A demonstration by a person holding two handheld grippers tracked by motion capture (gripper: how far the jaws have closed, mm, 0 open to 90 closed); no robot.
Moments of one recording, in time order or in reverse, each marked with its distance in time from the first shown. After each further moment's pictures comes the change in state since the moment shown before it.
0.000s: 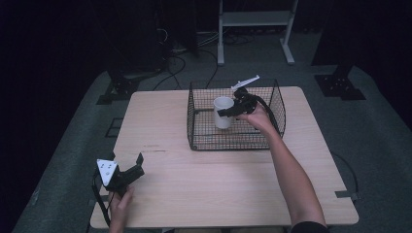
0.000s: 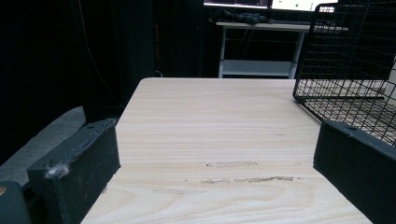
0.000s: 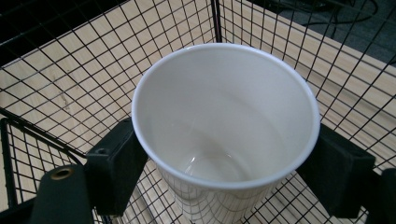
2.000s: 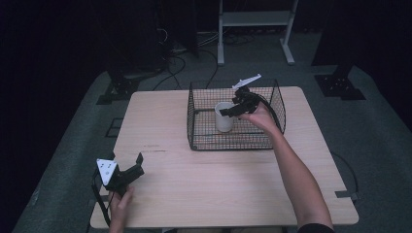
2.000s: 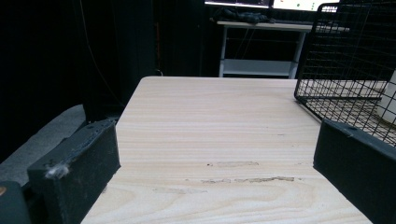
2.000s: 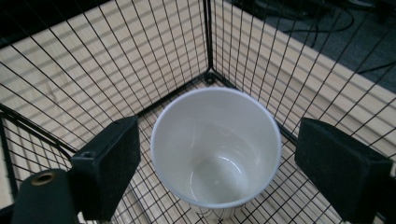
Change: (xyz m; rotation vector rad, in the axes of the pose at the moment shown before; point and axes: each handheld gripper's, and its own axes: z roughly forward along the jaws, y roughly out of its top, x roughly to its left) left arm 0.000 0.000 0.001 0.005 0.001 -0.001; right arm 0.006 0.004 -0.015 -0.007 -0.061 -0.046
